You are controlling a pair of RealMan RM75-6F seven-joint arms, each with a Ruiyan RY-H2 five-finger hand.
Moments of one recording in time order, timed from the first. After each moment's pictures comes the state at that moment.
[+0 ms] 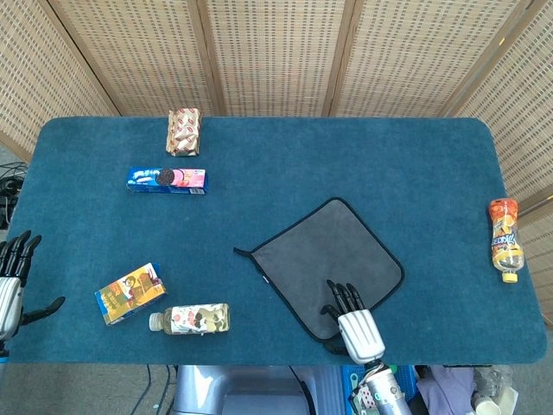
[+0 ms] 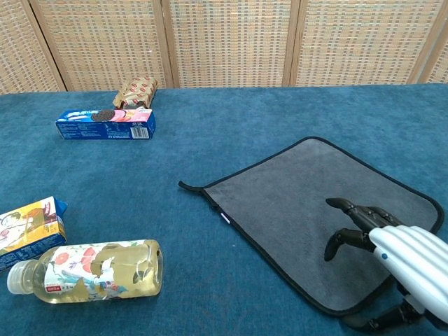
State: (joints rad) left arm -0.06 -1.18 -0.06 -1.58 1.50 1.54 0.00; right arm 0.15 -1.84 -0.05 -1.33 -1.63 1.35 -0.25
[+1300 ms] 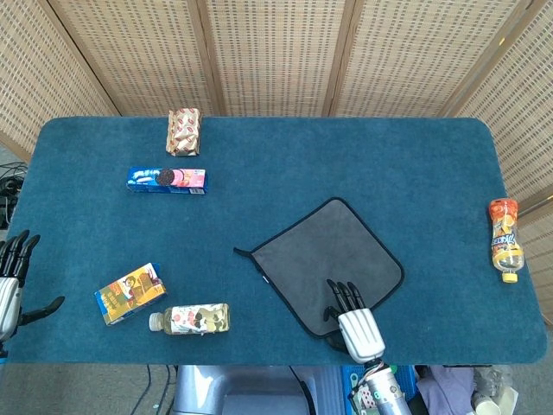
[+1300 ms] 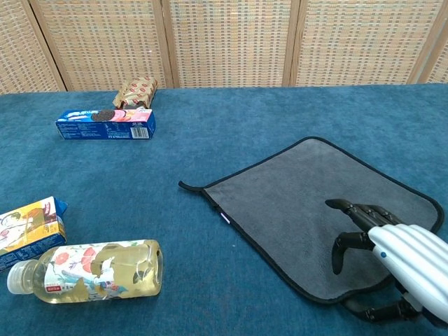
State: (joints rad) left arm -0.06 -1.18 -0.06 -1.58 1.51 1.55 -0.01; right arm 0.16 -1.86 -0.05 -1.30 -1.62 1.36 -0.24
